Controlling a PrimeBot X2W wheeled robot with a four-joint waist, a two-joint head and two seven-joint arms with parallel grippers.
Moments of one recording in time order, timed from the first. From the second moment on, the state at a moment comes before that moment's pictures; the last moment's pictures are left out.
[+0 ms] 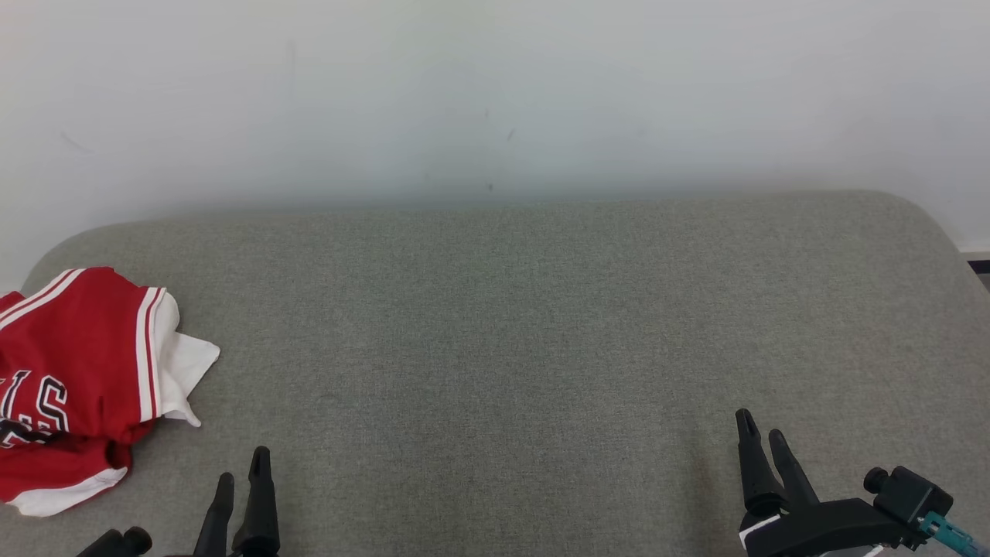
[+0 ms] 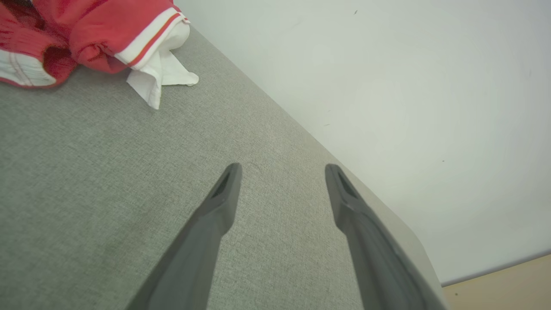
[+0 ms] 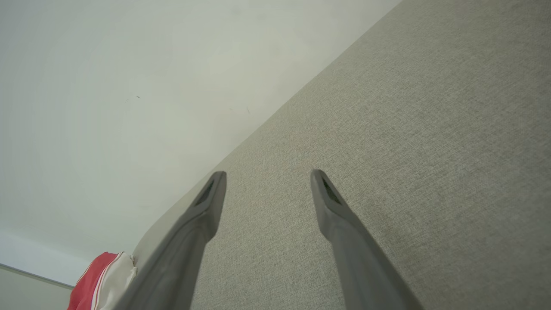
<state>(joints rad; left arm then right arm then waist) -0.01 0.04 0.03 0.20 -0.82 -0.05 -0.11 -0.09 -0.05 0.04 0.33 0.82 0.13 -0.09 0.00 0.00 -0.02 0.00</state>
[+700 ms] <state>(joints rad) 0.01 0.04 0.02 0.19 -0.54 -0.03 -0.16 -0.09 -0.05 0.04 0.33 0.57 0.13 -0.12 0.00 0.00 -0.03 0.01</state>
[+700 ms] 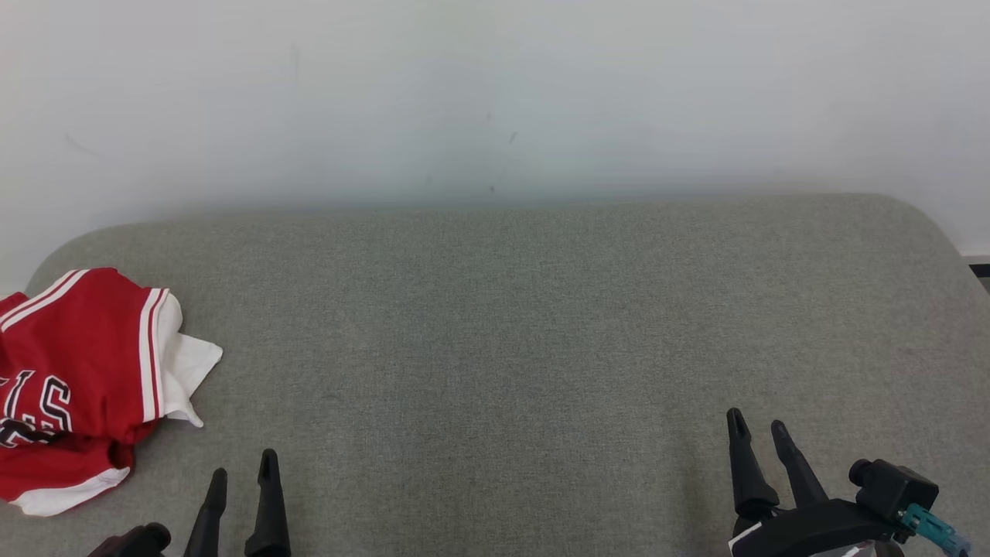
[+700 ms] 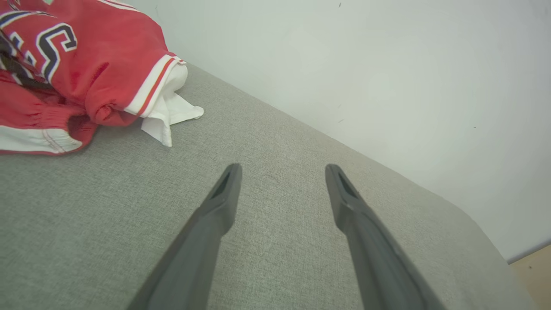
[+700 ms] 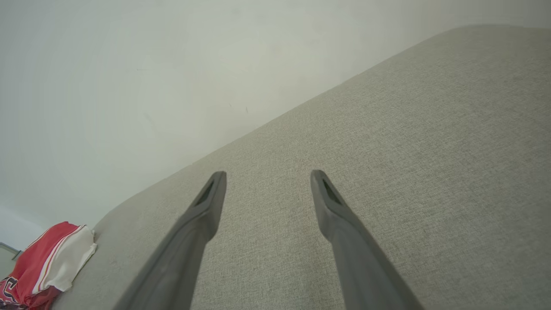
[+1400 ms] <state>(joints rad) 0.02 0.05 0.00 0.19 -0.36 -0.02 -0.21 -0.08 -0.05 0.05 0.32 0.39 0.13 -0.16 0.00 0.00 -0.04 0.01</state>
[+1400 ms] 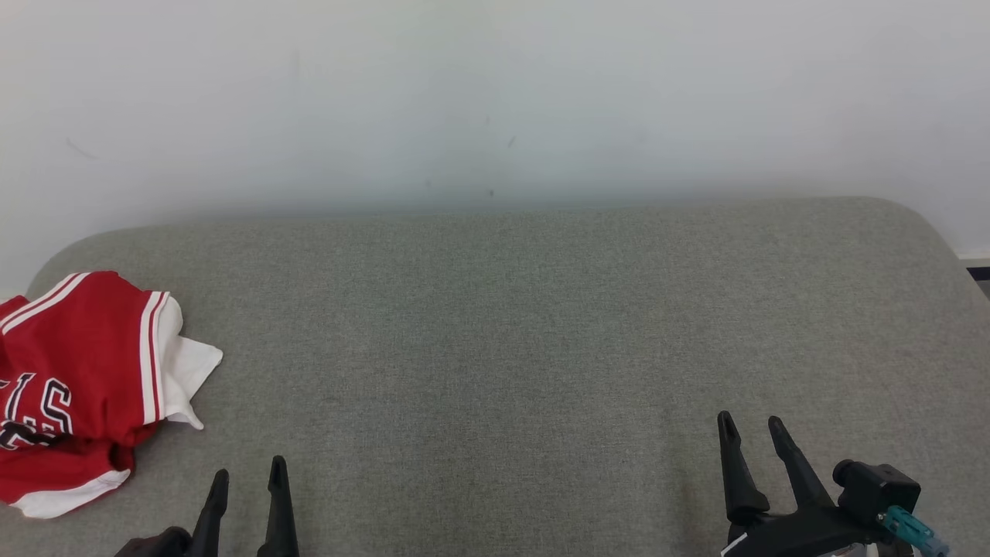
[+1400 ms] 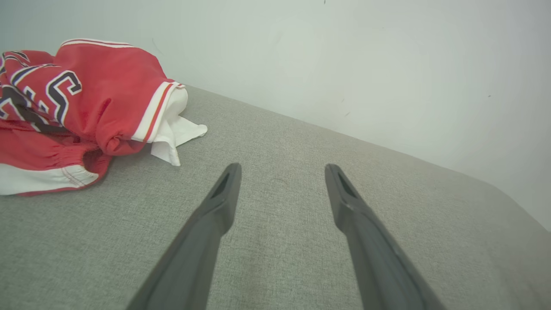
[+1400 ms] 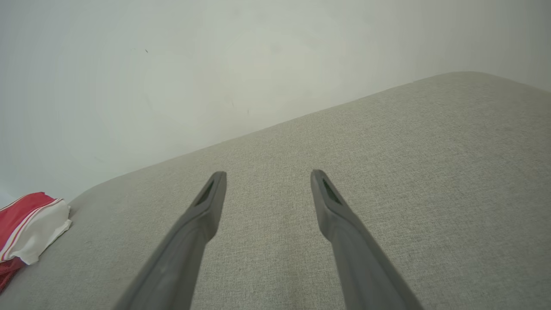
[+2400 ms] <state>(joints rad) 0.04 0.05 0.00 0.22 -0.21 -0.02 -0.26 -0.07 -0.05 0.07 0.33 0.20 0.13 -0.20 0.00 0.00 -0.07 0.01</state>
